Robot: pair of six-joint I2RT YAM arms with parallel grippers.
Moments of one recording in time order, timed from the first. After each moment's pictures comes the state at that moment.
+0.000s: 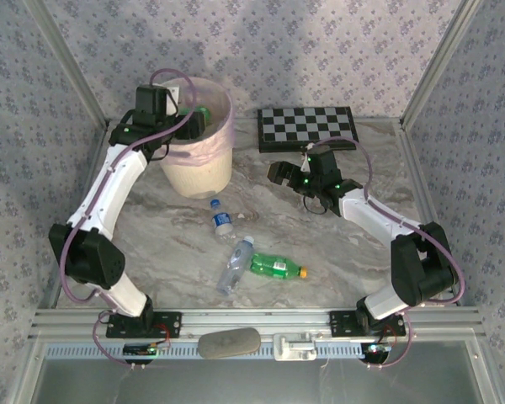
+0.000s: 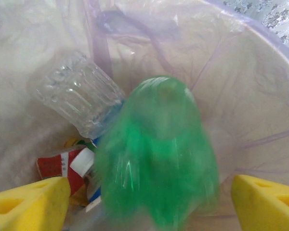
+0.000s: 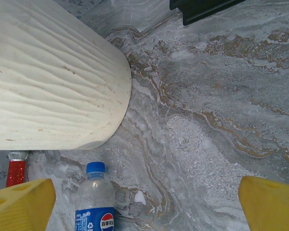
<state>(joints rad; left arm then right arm) -0.28 1.61 1.69 -0.65 0.00 -0.20 0.43 1.51 1.01 -0.12 -0.23 0.69</state>
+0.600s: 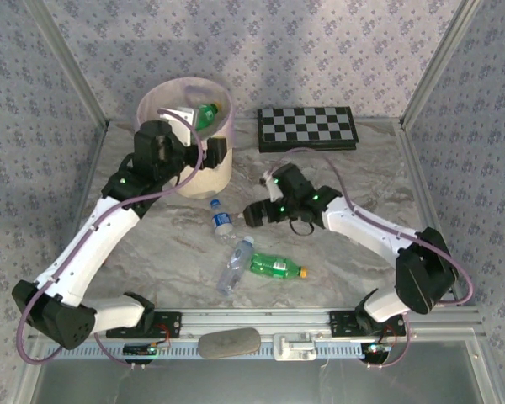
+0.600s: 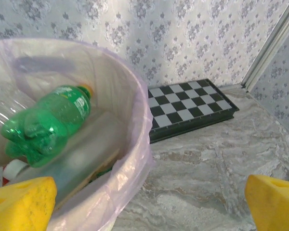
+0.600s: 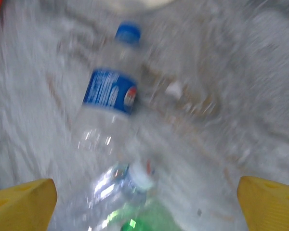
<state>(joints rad) -0.51 1.23 1.30 -0.38 -0.03 -0.20 0.75 1.47 1.08 -0.52 -0.21 0.32</state>
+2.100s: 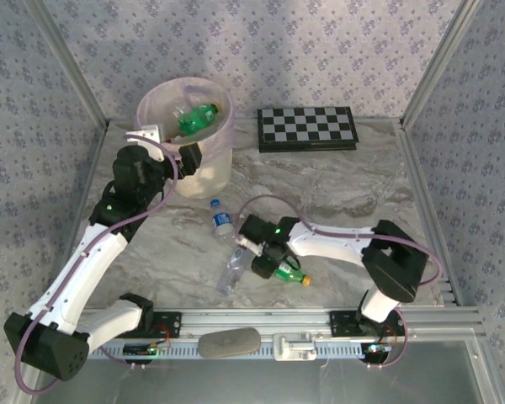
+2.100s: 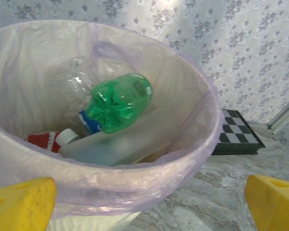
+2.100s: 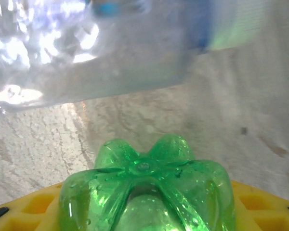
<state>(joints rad) -0.39 1.03 1.04 -0.23 -0.07 -0.37 1.00 1.61 1.02 -0.72 0.01 0.01</state>
